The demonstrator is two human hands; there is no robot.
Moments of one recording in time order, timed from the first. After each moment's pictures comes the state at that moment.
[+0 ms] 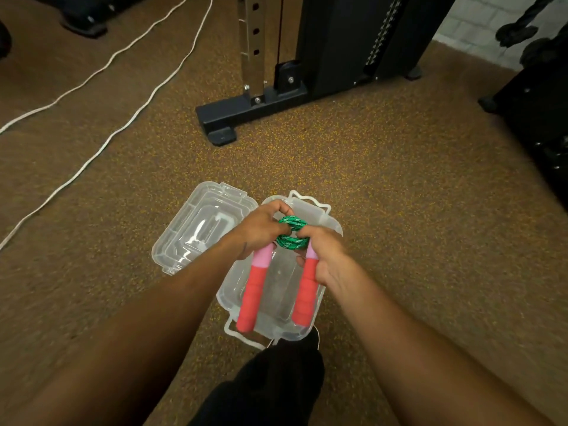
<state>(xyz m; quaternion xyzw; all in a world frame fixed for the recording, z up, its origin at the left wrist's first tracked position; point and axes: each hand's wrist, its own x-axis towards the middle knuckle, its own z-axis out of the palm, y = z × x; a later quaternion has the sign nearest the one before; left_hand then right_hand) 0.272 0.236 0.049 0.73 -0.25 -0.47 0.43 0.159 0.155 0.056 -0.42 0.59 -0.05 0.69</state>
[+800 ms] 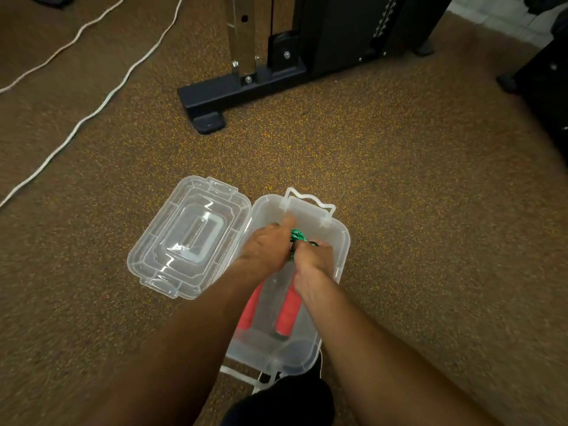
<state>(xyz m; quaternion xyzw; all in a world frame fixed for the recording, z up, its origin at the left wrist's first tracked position) 0.260 0.200 -0.030 0.84 -0.46 -0.27 0.12 0.191 0.156 -0.046 -0.37 0.69 -0.16 0.60</state>
